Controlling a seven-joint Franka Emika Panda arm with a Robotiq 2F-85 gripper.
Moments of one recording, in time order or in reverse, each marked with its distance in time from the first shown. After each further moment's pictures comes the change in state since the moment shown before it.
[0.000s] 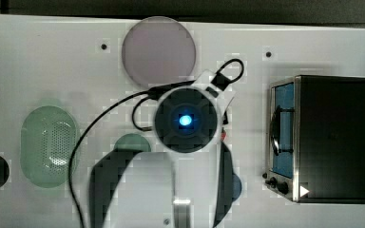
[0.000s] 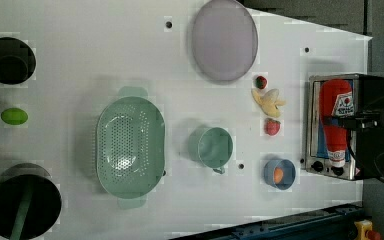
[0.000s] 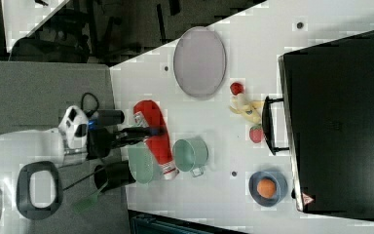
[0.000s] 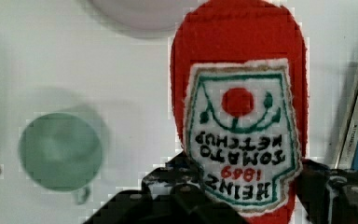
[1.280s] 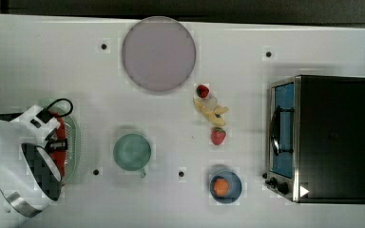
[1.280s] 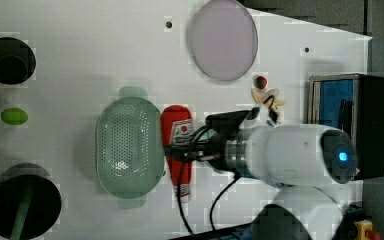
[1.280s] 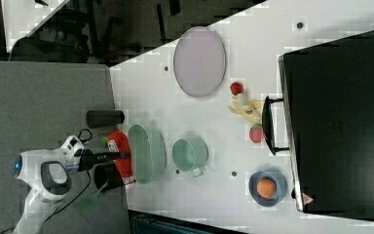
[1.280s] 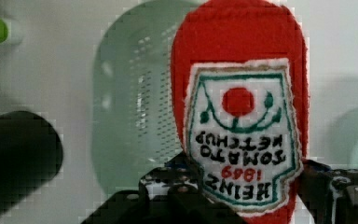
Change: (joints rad) arm 0.132 0.382 0.530 0.039 0.085 0.307 0.692
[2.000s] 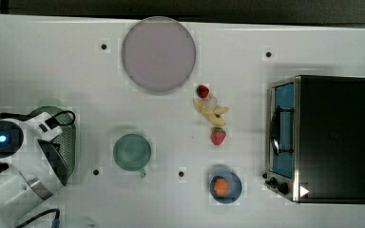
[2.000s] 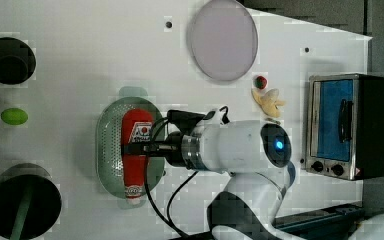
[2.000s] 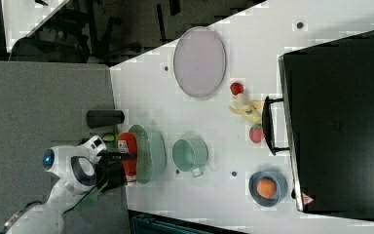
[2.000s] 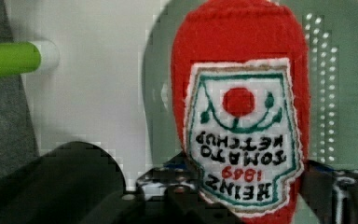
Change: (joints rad) arm 0.061 0.253 -0.009 0.010 -0.004 0.260 0.178
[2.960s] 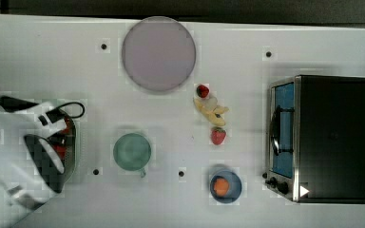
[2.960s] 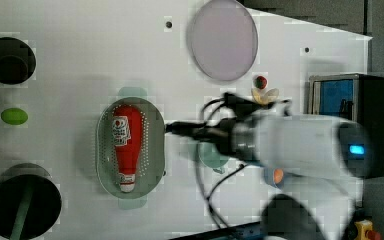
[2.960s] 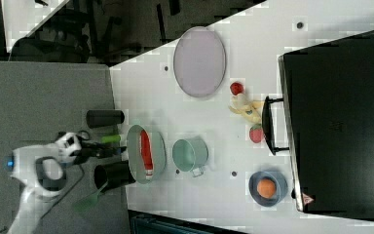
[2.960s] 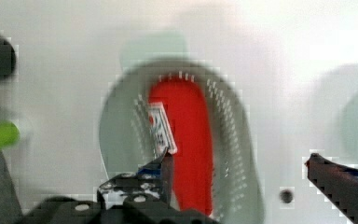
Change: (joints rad) arm -0.077 -0.286 -0.021 0.031 -0.035 -0.252 0.120
